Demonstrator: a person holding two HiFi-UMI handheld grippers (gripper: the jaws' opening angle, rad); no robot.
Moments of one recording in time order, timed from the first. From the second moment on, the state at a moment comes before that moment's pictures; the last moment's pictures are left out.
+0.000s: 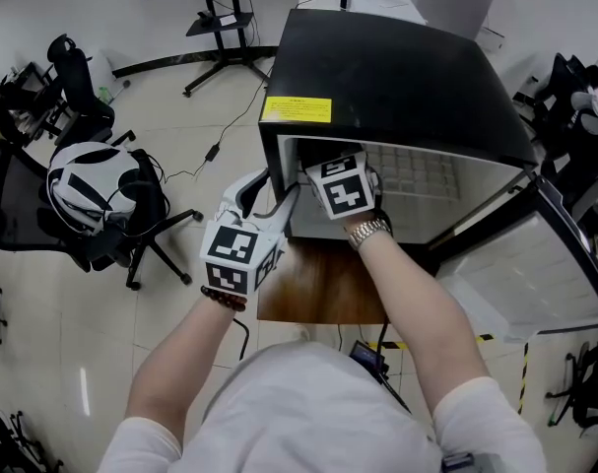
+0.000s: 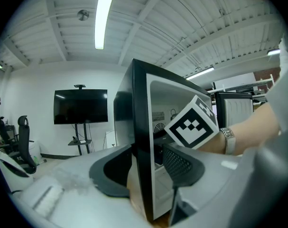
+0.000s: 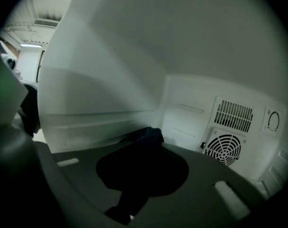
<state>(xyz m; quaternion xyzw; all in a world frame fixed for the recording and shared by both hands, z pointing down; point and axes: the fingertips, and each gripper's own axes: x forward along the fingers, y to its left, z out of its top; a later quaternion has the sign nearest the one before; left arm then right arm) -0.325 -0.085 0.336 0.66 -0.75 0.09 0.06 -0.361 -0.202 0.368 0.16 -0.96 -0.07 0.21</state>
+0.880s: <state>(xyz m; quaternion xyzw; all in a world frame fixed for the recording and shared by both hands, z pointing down) -0.325 -0.084 0.335 0.65 -0.75 0.08 0.06 -0.287 -0.267 0.373 0.26 -0.94 -0.06 0.23</state>
